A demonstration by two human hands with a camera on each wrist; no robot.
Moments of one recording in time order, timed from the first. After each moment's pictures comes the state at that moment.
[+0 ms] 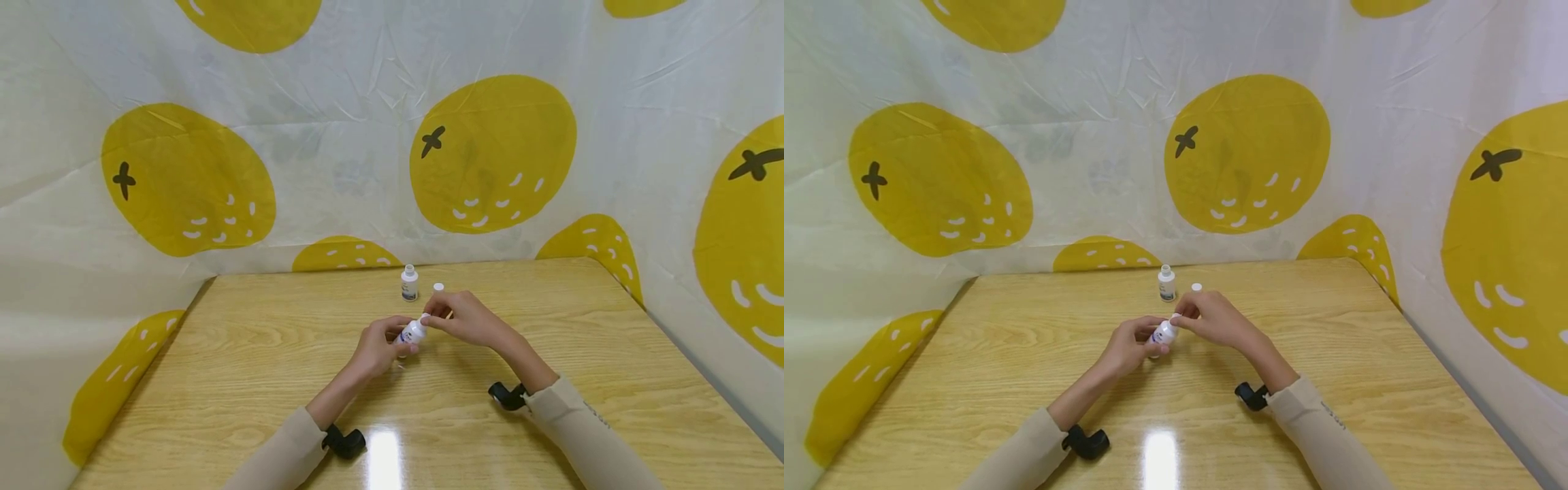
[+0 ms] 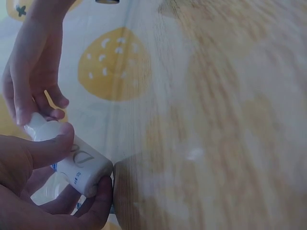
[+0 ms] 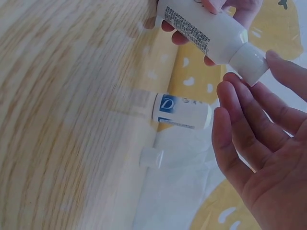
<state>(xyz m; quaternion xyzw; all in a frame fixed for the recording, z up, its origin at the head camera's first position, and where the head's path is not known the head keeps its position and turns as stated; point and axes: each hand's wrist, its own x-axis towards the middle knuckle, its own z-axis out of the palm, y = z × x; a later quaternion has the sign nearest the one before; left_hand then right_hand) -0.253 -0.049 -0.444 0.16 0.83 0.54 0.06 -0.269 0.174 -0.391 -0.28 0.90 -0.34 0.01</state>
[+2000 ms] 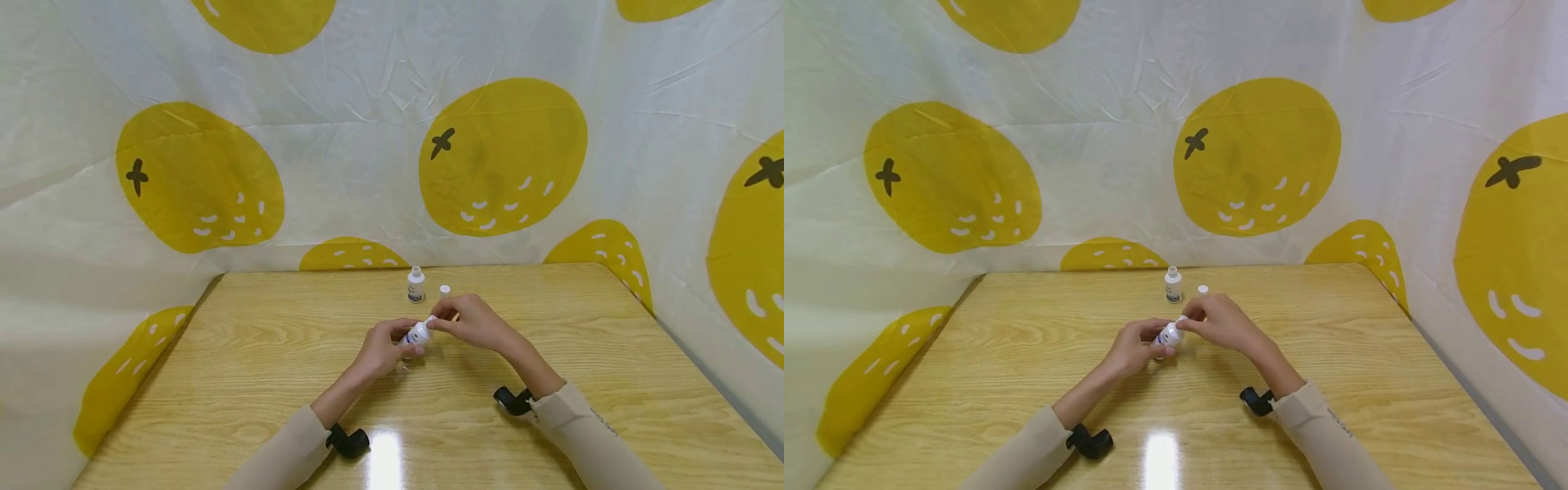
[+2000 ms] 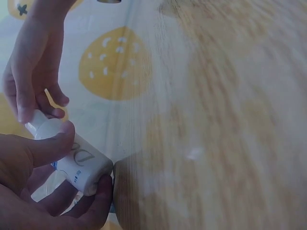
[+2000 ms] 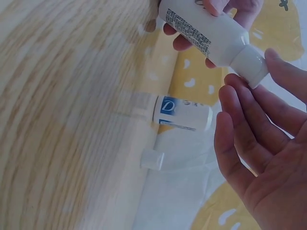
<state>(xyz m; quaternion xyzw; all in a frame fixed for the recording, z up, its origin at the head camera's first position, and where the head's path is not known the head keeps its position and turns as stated) -0.254 -0.049 -0.445 0.17 0.83 0.53 0.06 -0.269 0.172 -0.391 -0.28 0.90 -0.33 0.00</state>
